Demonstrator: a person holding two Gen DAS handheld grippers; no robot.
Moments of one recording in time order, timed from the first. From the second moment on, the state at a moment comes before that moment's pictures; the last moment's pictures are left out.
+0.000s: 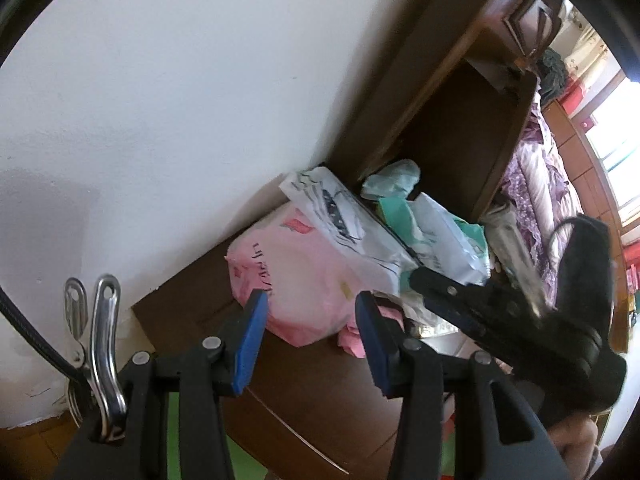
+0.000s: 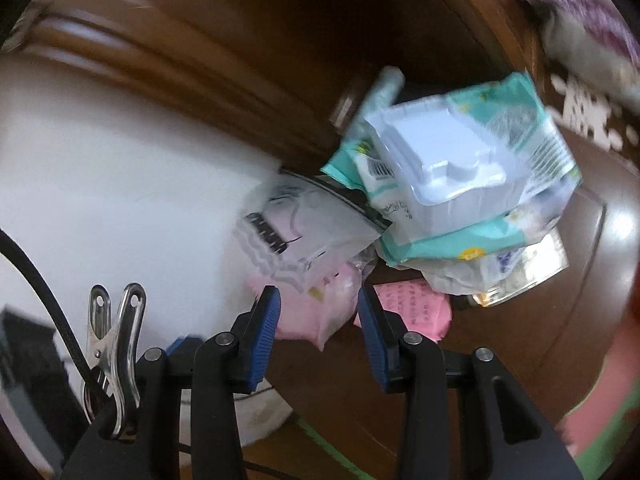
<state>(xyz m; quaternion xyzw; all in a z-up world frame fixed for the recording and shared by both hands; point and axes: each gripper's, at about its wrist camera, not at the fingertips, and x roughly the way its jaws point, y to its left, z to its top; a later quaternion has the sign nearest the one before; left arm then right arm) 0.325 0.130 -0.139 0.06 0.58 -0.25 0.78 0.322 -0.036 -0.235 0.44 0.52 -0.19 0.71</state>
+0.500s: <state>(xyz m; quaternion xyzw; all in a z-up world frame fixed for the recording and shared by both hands) 0.339 0.125 -0.153 0.06 0.59 -0.27 0.76 0.348 -0.022 -0.271 0.39 0.59 -0.14 0.69</state>
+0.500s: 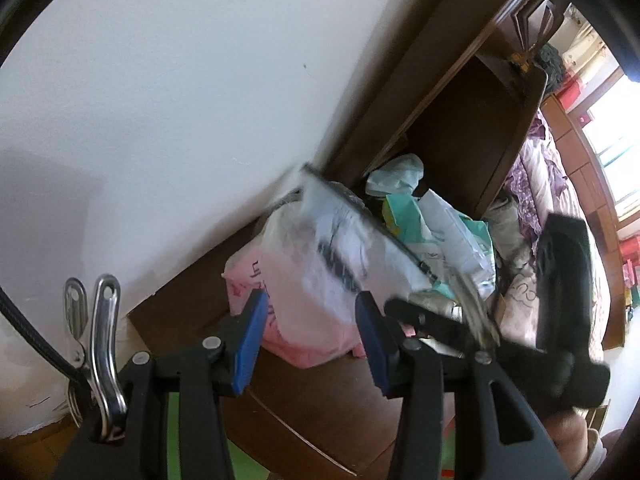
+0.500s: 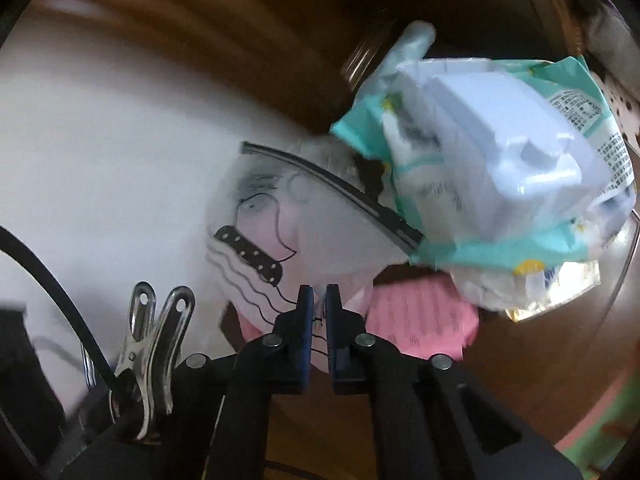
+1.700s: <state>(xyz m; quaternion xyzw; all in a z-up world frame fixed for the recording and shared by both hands) 0.345 0.093 -0.227 0.12 0.63 -0.29 0.71 0.324 0.001 -0.286 0.31 0.65 -0.11 0.69</state>
